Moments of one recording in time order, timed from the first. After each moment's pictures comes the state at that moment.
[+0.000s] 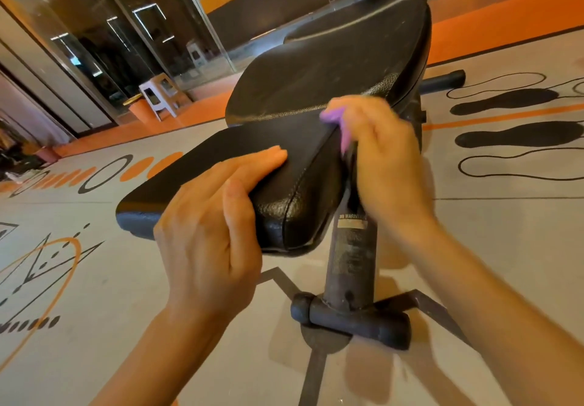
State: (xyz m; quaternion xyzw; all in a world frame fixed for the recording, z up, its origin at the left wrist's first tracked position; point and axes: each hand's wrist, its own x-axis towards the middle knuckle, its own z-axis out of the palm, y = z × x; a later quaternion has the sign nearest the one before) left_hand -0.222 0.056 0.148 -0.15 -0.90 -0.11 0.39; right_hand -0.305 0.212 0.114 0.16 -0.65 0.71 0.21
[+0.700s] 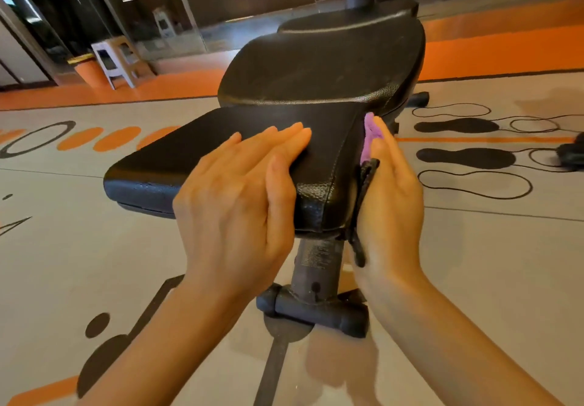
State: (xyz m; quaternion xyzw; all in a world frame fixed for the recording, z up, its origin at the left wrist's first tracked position) left_hand -0.225 0.058 0.149 -0.18 -0.88 -0.14 0.42; right_hand -0.248 0.180 0.133 -0.08 -0.51 0.84 0.14
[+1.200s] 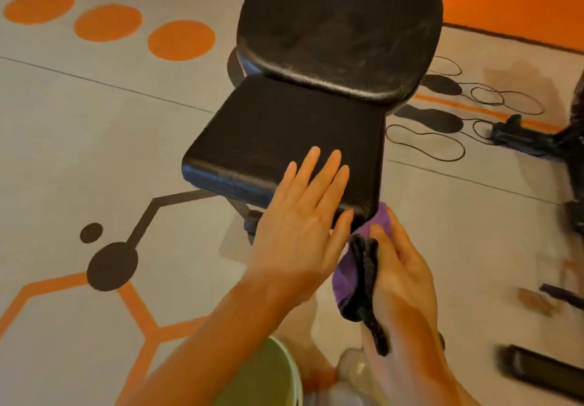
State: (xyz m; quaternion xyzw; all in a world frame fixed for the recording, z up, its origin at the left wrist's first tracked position) left_hand -0.190 0.044 0.199 -0.19 -0.96 -0.18 0.05; right_hand -0.152 0.151 0.225 -0.34 -0.59 0.73 0.00
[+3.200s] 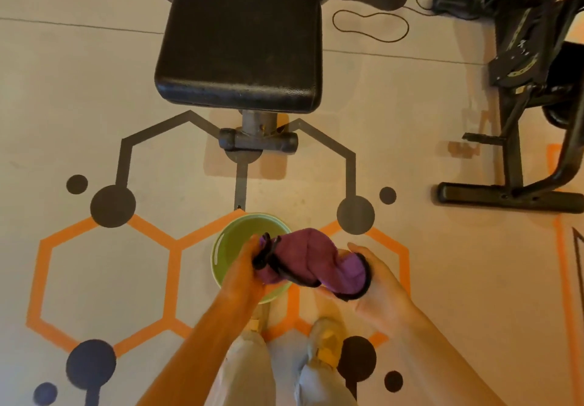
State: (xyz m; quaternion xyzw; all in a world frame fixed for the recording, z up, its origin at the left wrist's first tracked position) left_hand -0.010 0.006 0.195 0.43 -0.47 -0.68 -0.36; right_hand 0.044 0.178 0.213 -0.43 -0.38 0.78 -0.25
